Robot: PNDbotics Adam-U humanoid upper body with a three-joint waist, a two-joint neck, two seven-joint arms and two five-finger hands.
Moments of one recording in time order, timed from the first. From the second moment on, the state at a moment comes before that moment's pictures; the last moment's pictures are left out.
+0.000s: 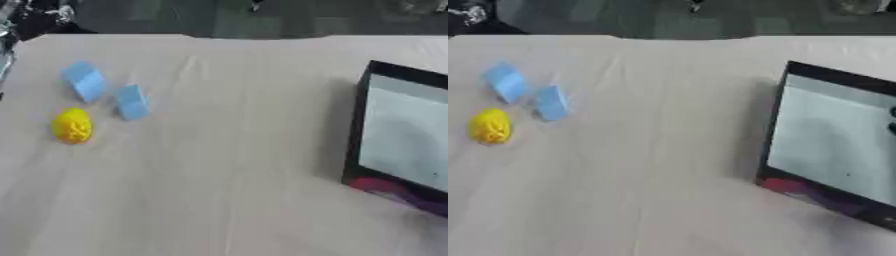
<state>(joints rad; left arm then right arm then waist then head) -0.98 0.62 -0.07 -0.98 -0.30 0.36 -0.21 -0.07 -0.46 -0.16 -1.89 -0.32 0.09 -0.12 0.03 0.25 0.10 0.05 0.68</state>
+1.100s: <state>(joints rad) -1.19 0.58 -0.05 -0.61 -0.88 0.32 -0.66 -0.07 -0.46 -0.15 -1.87 -0.31 0.10 -0.10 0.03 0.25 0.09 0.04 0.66</state>
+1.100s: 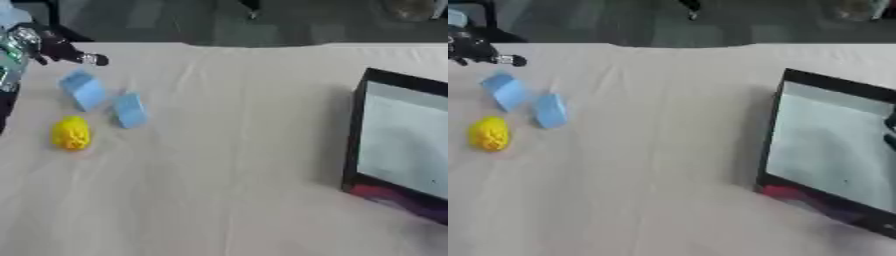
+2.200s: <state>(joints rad) -1.19 0.56 0.00 -0.54 -1.04 0.42 -0.63 -0.08 -0.46 -0.14 -1.87 -0.30 0.10 -0.10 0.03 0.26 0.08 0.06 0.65</state>
